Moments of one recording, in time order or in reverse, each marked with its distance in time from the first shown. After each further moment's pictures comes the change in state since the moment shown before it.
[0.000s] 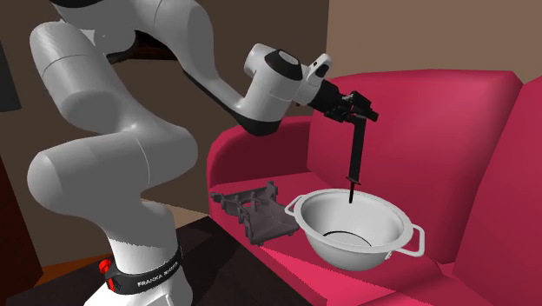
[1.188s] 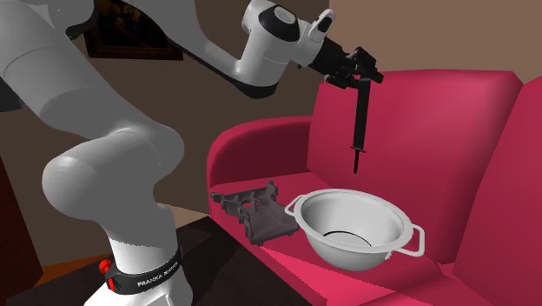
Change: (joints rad) arm 0.467 0.097 -0.419 0.118 0.033 -0.325 -0.217
